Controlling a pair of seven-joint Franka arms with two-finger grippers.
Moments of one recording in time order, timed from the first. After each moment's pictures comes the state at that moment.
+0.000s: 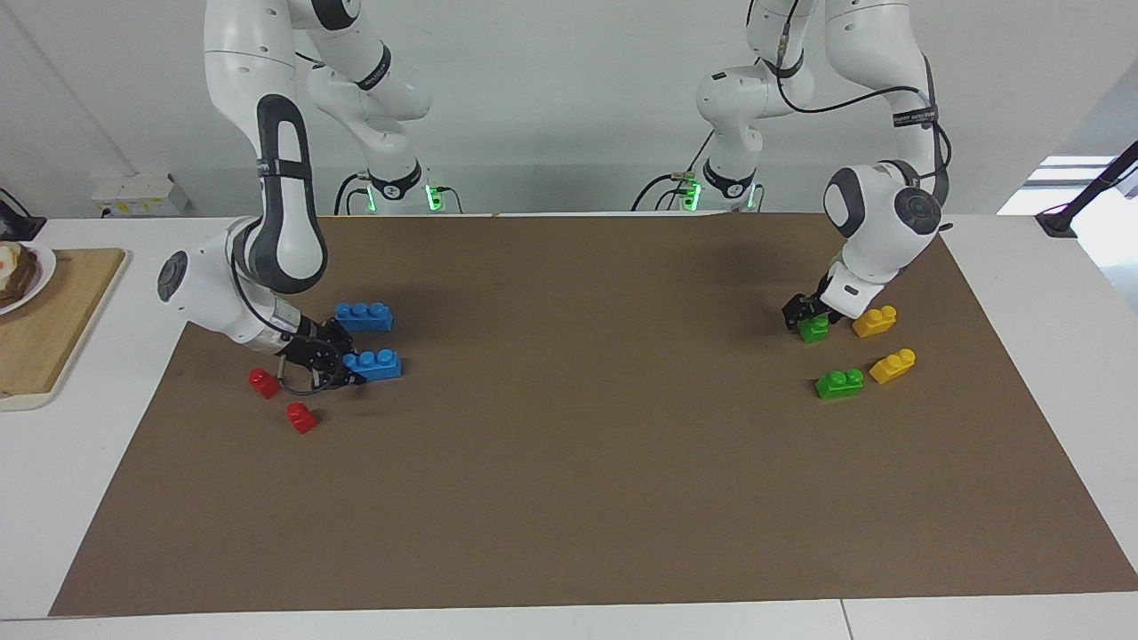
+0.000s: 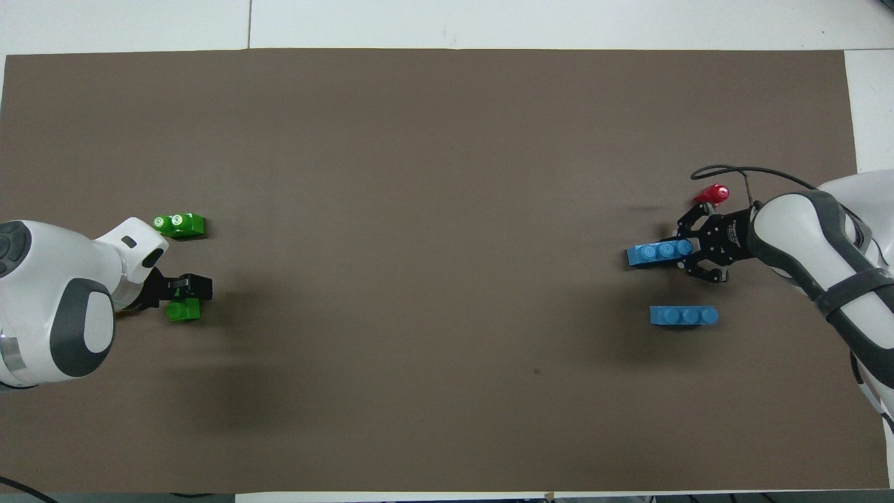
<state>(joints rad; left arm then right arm) 0.11 0.03 -0.07 -2.33 -0.03 2.26 0.00 -0.14 0.29 0.00 -2.10 0.55 2.16 0.98</state>
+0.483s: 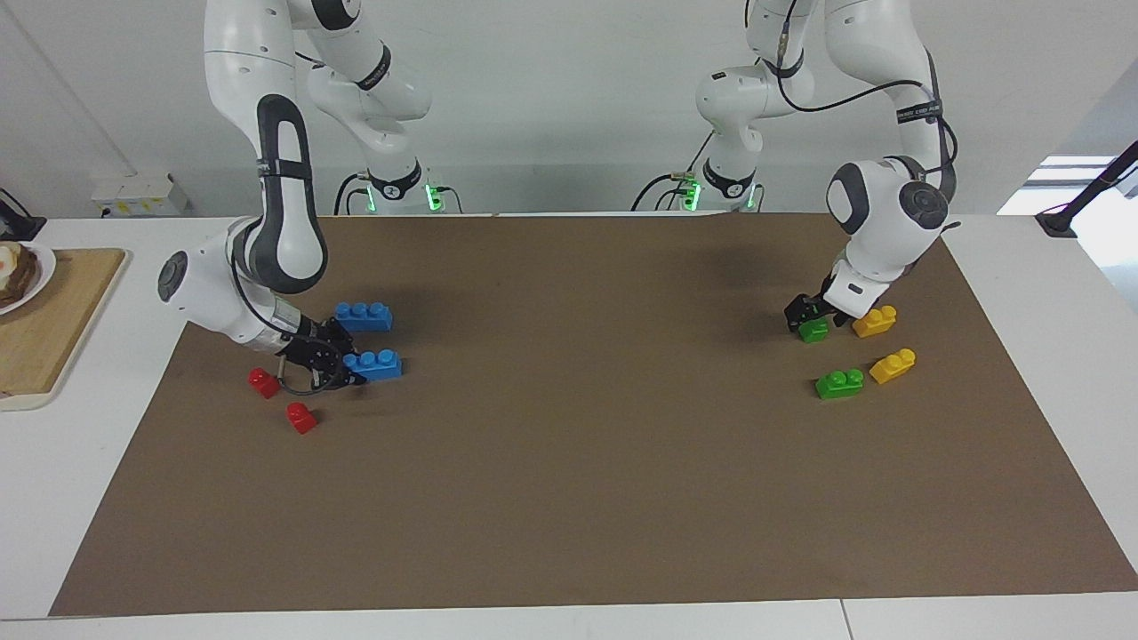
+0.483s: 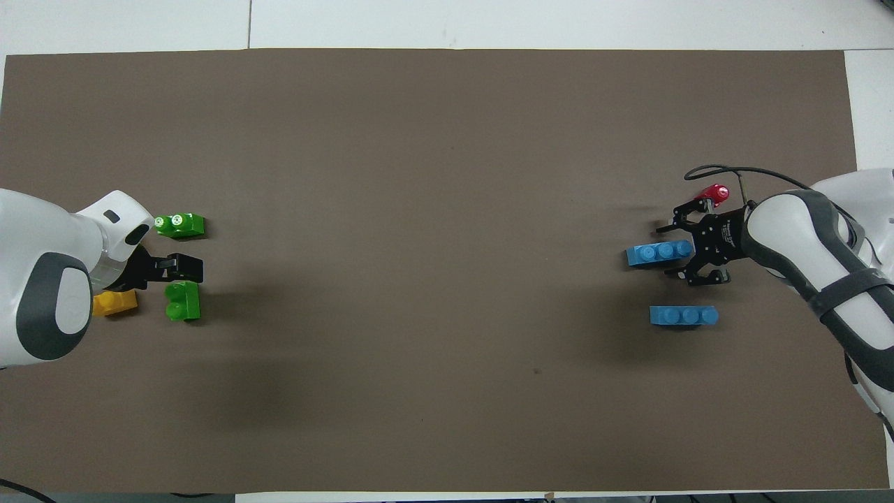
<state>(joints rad) 0.09 0.02 -0.07 -2.19 -0.03 2.11 0.00 -0.13 0.29 0.00 -2.09 0.55 2.16 0.98</state>
